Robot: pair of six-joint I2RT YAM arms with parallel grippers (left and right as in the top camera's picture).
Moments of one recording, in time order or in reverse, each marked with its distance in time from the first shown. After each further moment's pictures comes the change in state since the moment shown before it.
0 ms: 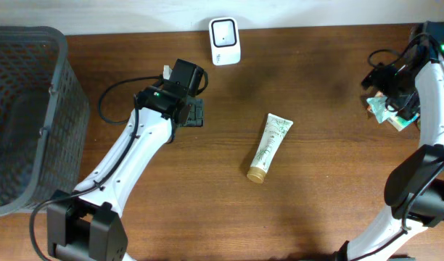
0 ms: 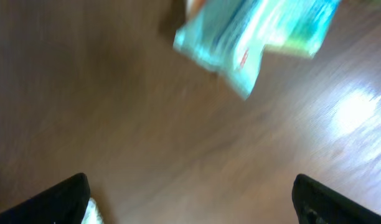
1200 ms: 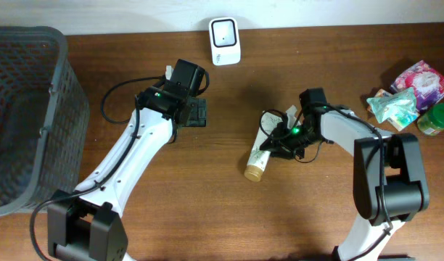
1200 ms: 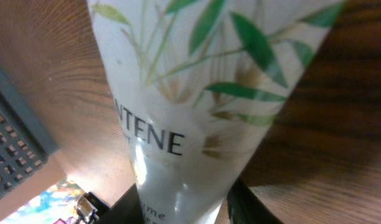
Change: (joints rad) left arm -0.001 0.000 -0.003 0.019 0.044 0.000; right arm 0.426 -0.023 -0.739 0.604 -0.659 -0.057
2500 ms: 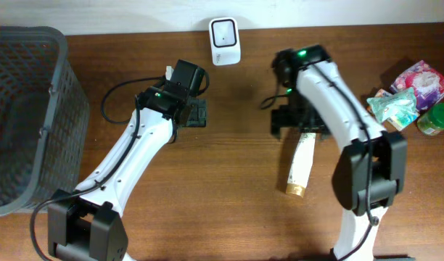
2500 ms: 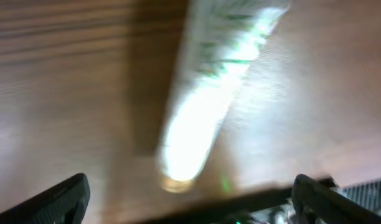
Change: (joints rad) left arm 0.000 0.002 -0.002 0.000 0.000 0.000; right arm 0.135 0.113 0.729 -0.993 0.777 -0.009
